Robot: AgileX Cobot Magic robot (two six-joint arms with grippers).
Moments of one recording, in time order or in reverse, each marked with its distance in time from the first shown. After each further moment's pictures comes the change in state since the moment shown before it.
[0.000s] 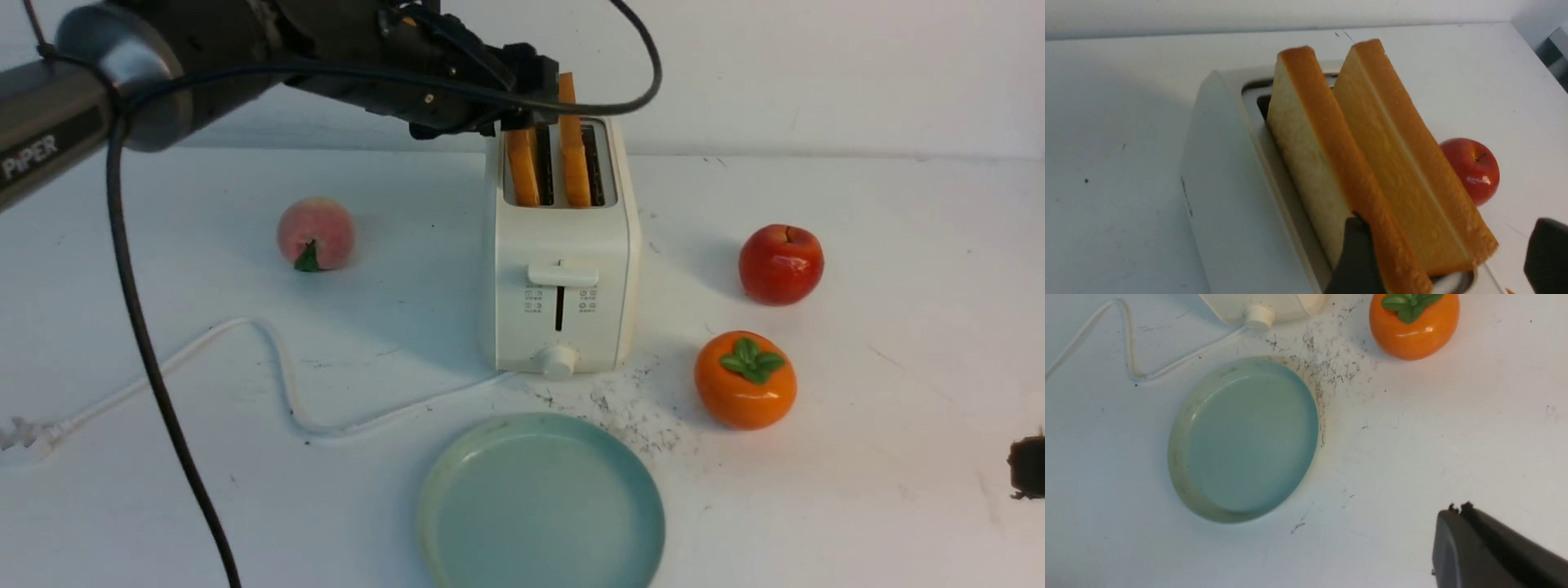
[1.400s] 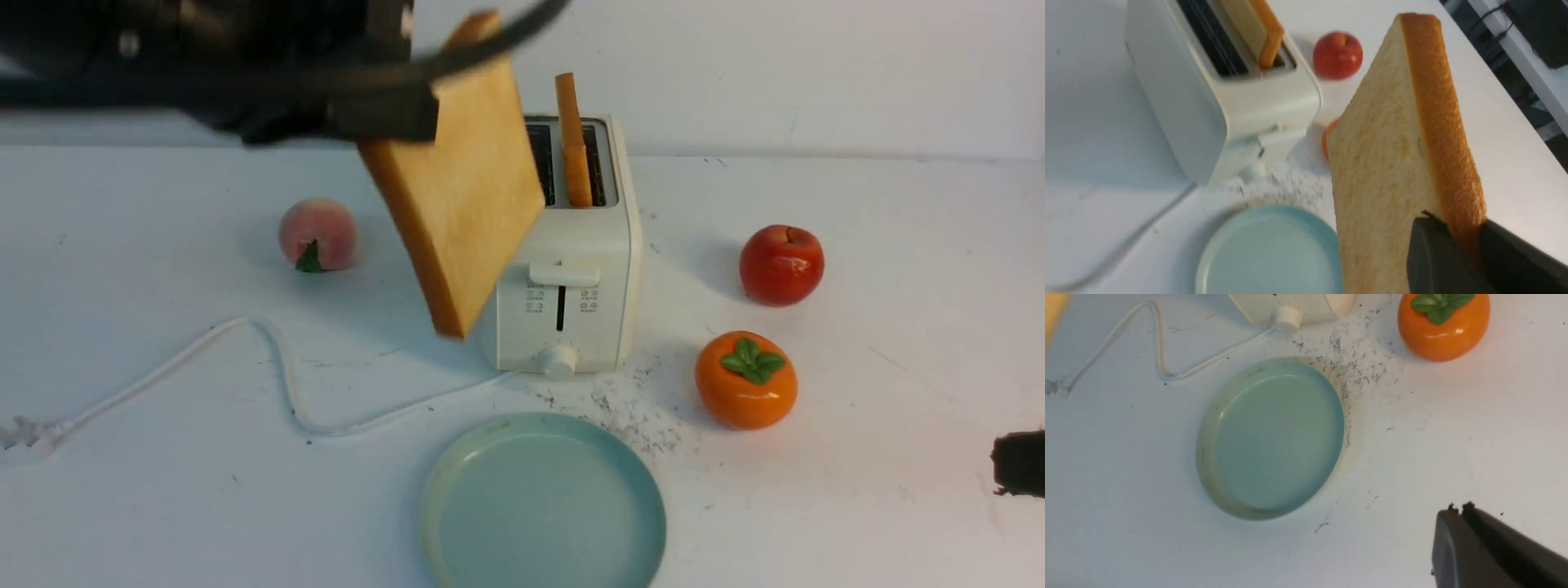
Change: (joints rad) right arm 0.000 0.000 0.000 0.063 0.002 -0.038; left arm 0.001 -0.697 0.476 0.000 0.385 -0.120
